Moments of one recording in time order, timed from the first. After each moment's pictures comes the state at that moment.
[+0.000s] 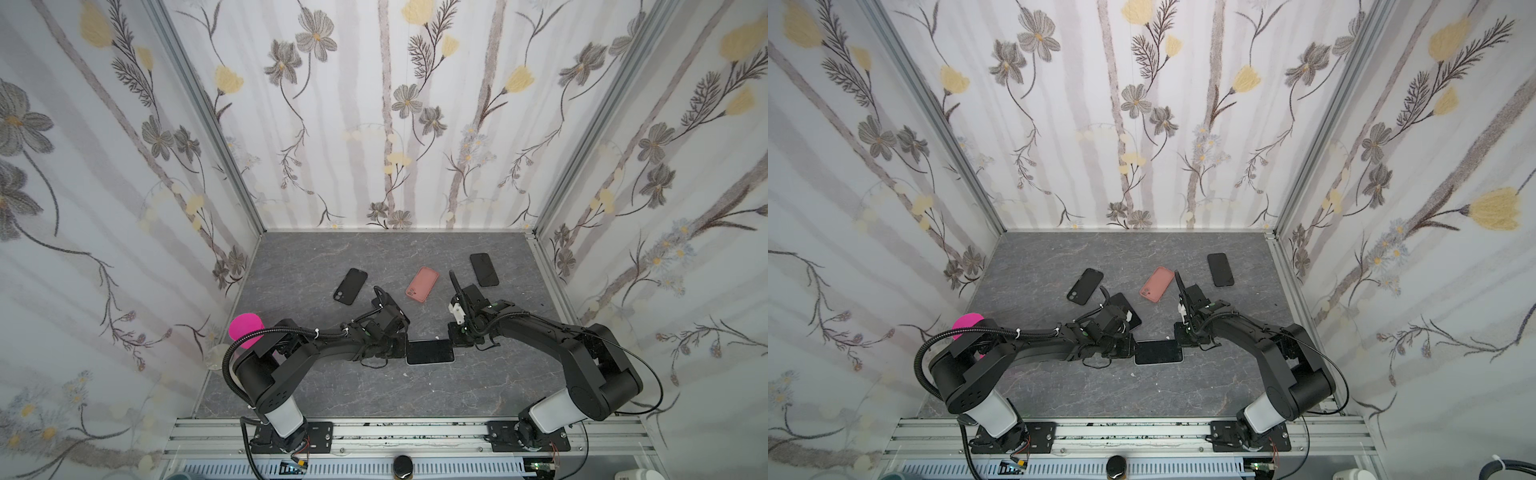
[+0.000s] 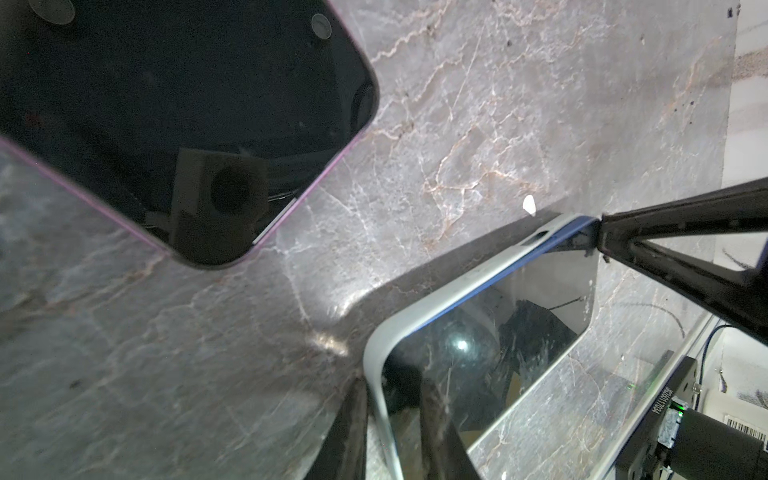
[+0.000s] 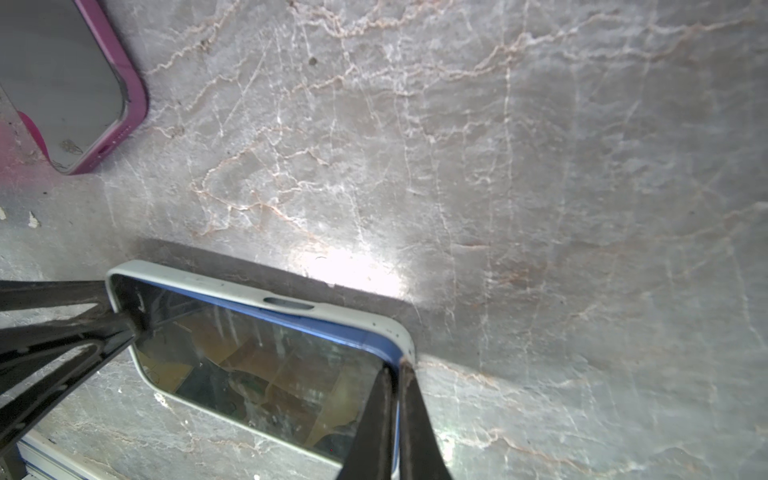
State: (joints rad) left arm -0.84 1.67 0.76 -0.04 0.23 -0.78; right arm 0.50 1.54 0.83 -0.57 -0.21 0.37
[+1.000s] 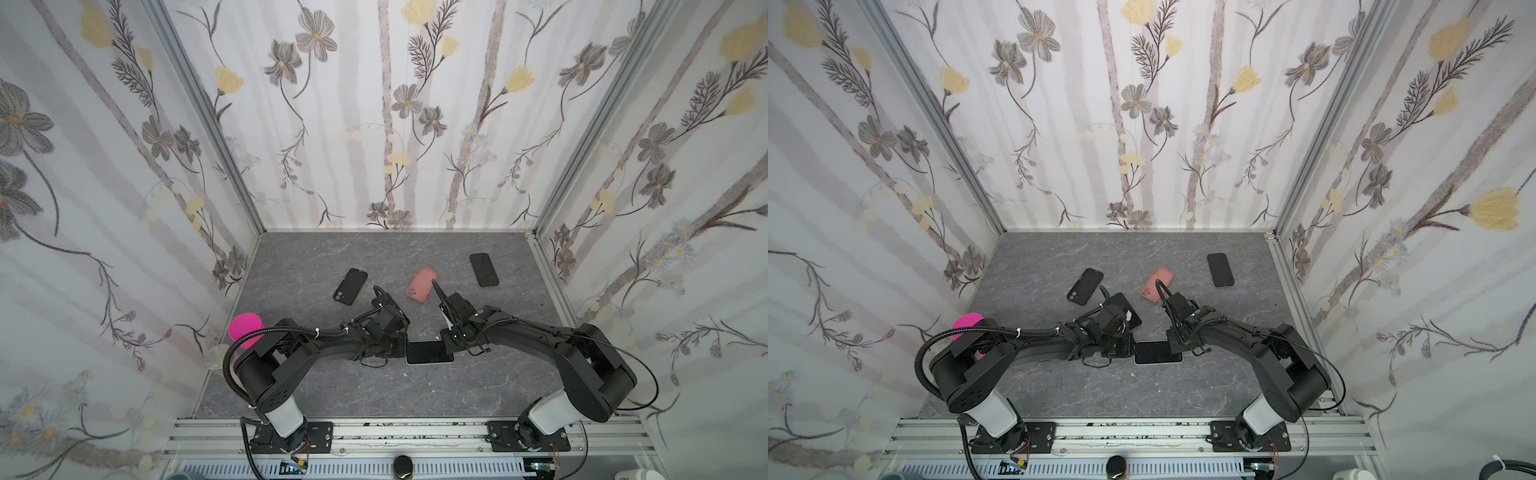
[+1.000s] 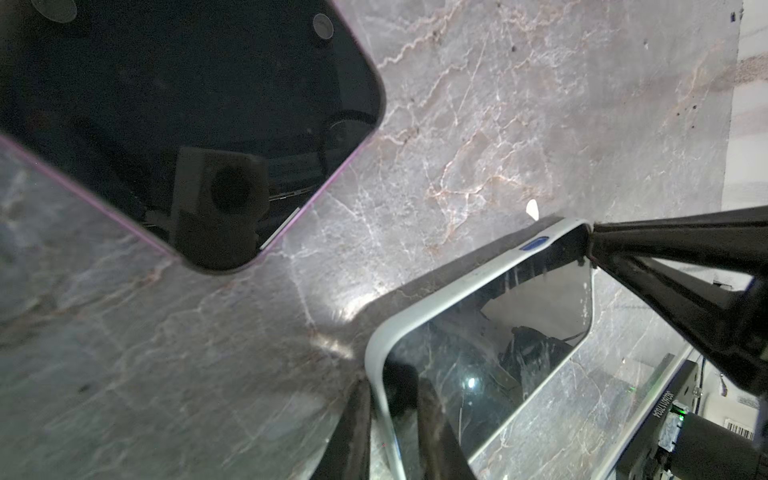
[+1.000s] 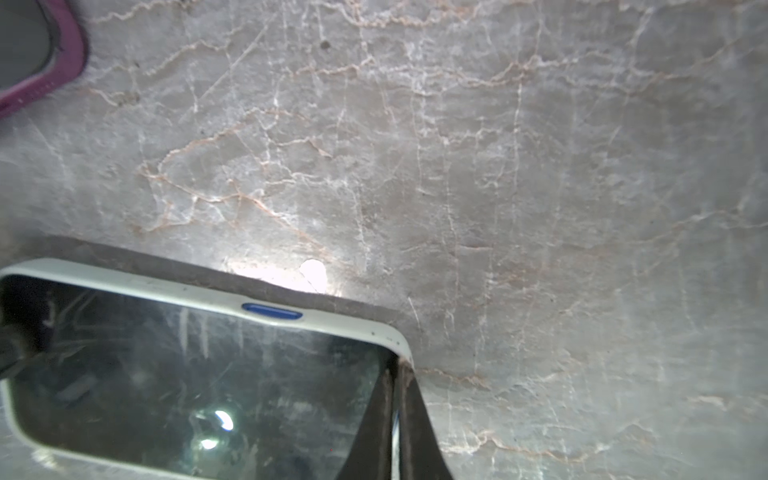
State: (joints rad) left arm -0.84 1.67 0.76 -0.04 0.23 -0.78; right arm 0.67 1.58 0.82 -0.58 0.07 0.40
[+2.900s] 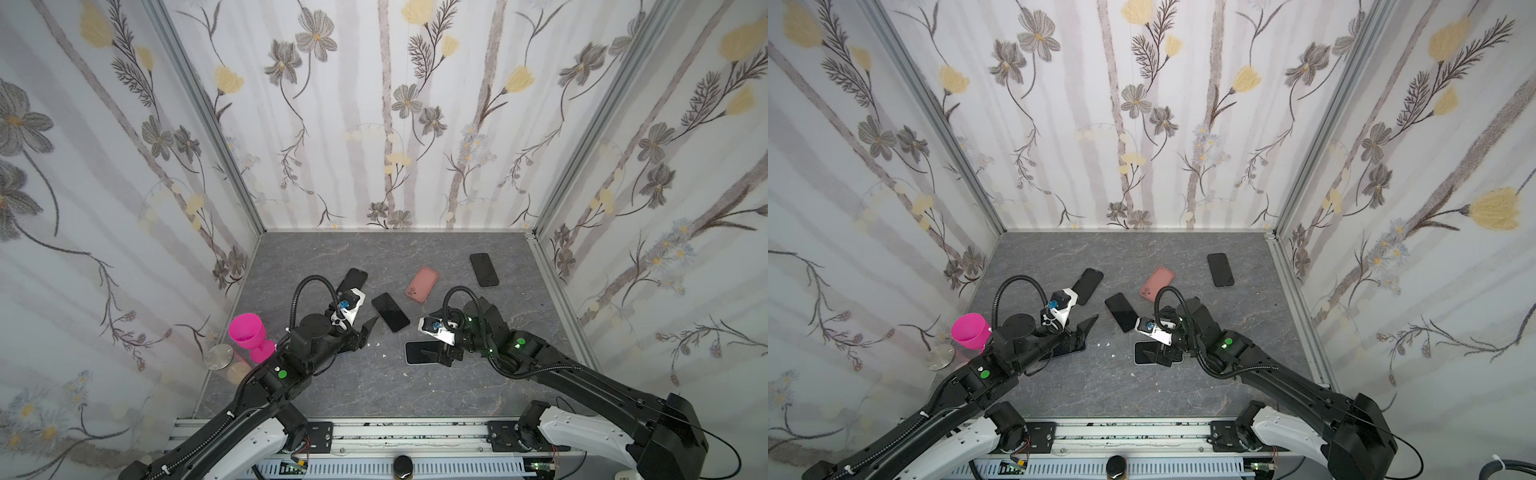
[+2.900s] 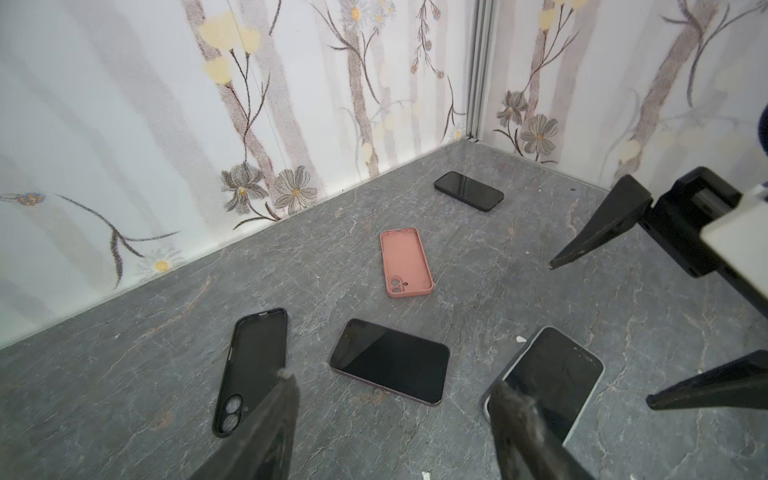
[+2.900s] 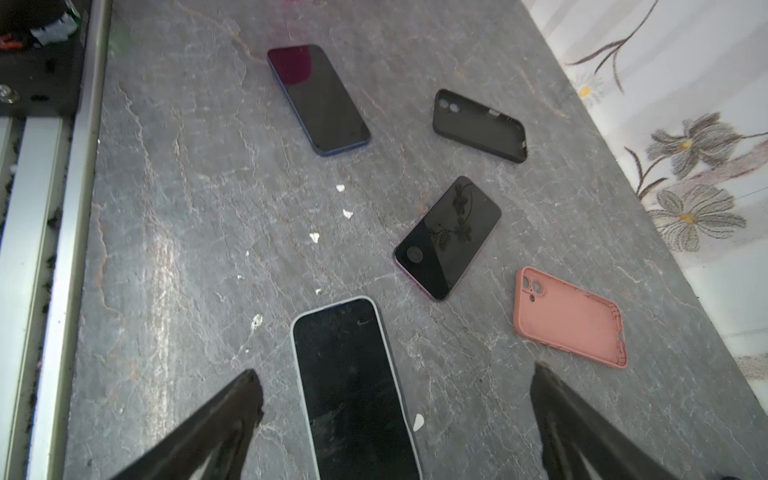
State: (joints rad) left arm -0.71 0.70 0.54 -0.10 -0.06 0.06; right arm 0.78 1.08 0.68 -0.28 -0.24 -0.58
